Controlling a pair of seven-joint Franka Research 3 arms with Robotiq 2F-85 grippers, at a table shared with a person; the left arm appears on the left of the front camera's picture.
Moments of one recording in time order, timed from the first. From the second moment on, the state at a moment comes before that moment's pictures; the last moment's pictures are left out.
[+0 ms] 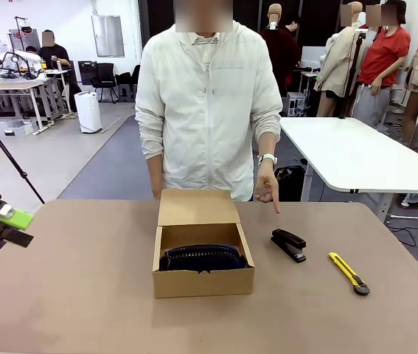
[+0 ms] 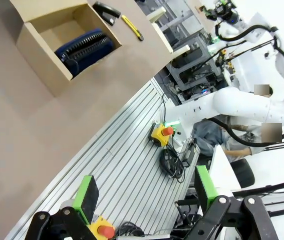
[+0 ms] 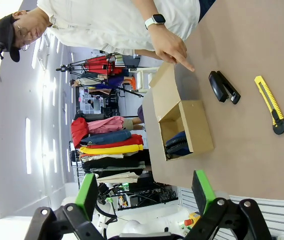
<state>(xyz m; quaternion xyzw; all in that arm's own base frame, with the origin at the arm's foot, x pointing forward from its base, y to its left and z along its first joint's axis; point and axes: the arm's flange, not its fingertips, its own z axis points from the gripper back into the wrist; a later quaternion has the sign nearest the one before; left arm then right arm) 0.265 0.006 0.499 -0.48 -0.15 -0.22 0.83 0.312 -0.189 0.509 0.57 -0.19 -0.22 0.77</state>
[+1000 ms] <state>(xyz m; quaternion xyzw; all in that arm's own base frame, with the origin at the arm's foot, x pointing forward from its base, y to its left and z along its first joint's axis) 0.265 0.009 0.496 -0.48 -0.15 -0.21 0.84 0.392 0.017 0.497 0.33 -0.14 -0.04 0.93</state>
